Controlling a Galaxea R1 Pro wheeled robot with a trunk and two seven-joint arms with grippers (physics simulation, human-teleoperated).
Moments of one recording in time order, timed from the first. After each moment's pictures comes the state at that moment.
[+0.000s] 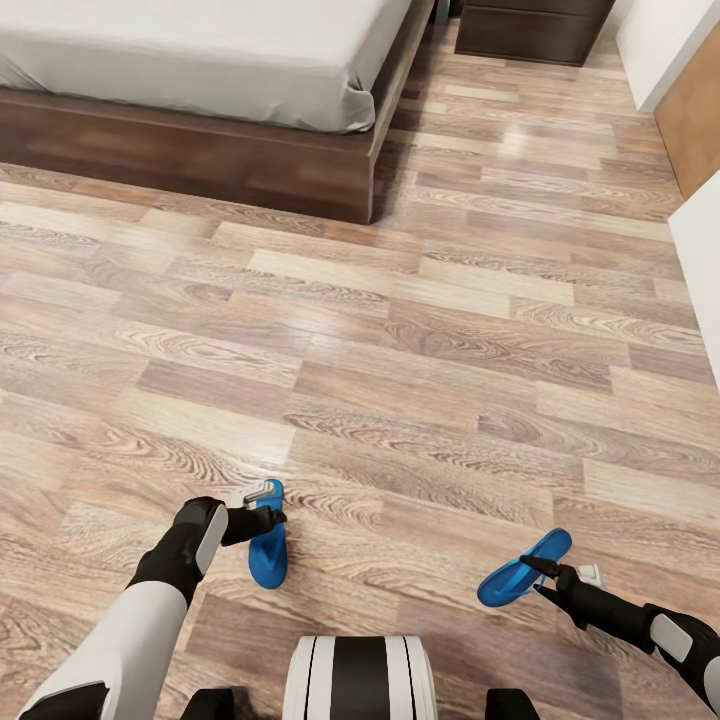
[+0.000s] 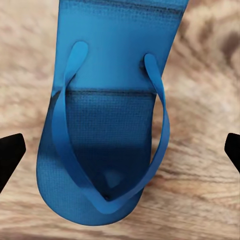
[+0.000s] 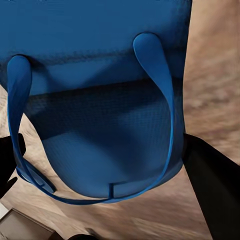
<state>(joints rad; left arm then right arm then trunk) -0.75 -0.03 0.22 -0.69 0.08 0.76 -0.11 -0.71 -0.42 -0.03 -0.06 -0.66 0.55 0.92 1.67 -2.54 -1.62</state>
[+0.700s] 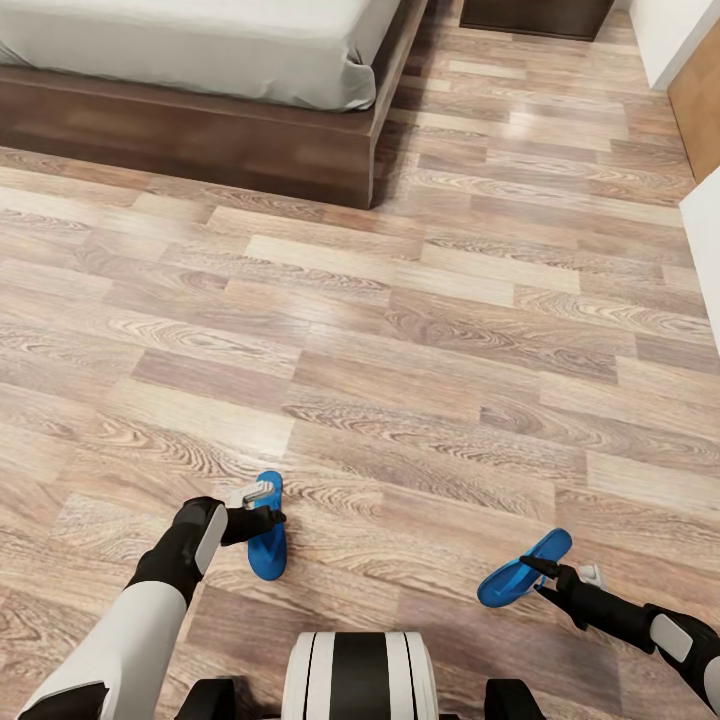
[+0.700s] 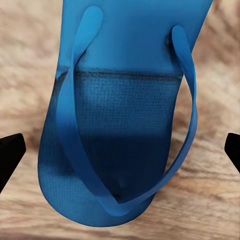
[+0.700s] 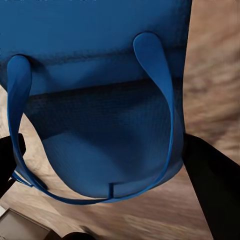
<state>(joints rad) -0.75 -0.03 0.22 -0.69 0.08 0.76 -0.11 -0.71 -0.42 -0.03 -0.06 -0.66 0.55 0.92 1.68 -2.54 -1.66</state>
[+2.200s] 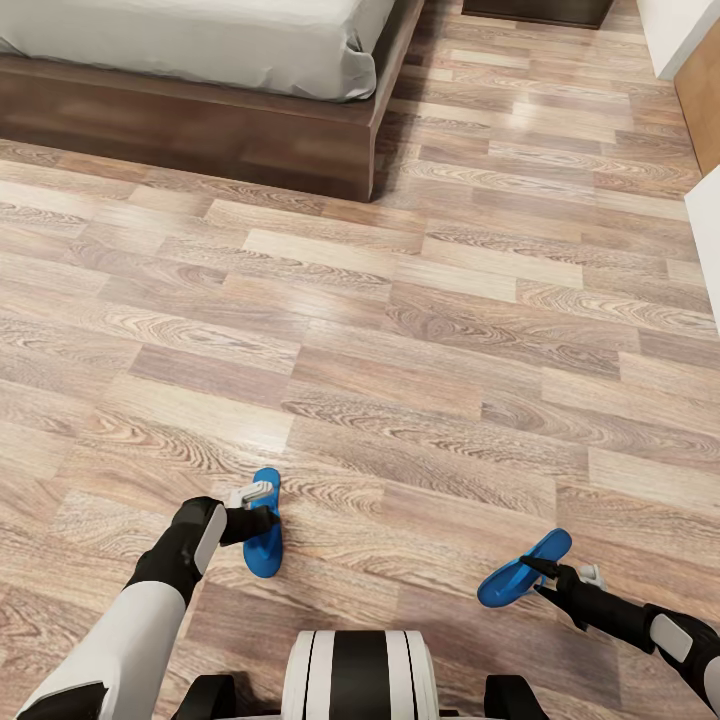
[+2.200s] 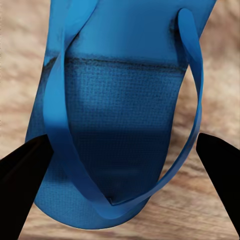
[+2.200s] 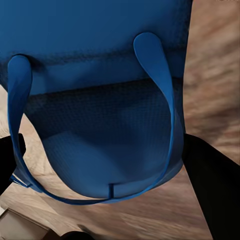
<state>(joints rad) -0.75 -0.03 0.22 -0.69 0.08 0.76 -0.11 -0.71 -0.42 -0.03 -0.06 -0.66 0.55 0.92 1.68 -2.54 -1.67</state>
